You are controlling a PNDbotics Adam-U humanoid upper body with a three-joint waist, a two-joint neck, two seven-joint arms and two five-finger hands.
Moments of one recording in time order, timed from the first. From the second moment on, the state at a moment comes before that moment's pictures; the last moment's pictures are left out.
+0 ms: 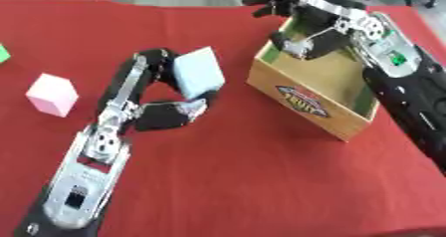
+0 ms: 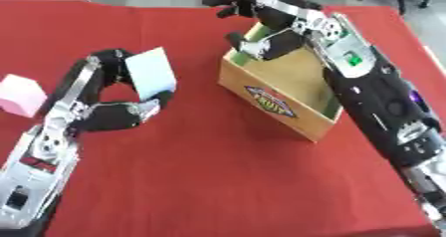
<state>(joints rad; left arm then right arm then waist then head) -0.78 -0.08 -0.45 -1.45 -0.23 0.17 -0.02 -0.61 -0.73 0.07 -1.49 -0.22 -0.50 0.68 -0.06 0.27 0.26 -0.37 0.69</state>
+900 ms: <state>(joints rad) -0.80 -0.08 -0.45 -1.48 -0.24 0.18 -0.04 -0.60 -0.72 0.16 -1.52 -0.17 -0.56 0.62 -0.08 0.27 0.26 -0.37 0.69</state>
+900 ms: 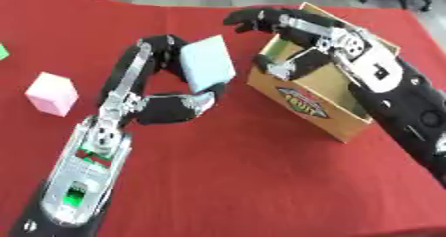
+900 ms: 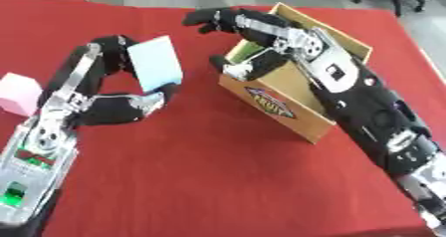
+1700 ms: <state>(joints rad) -0.83 -0.13 -0.43 -1.40 -0.24 0.16 0.00 -0.62 -0.73 0.16 -1.55 -0.20 -0.56 0.62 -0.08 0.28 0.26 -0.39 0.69</state>
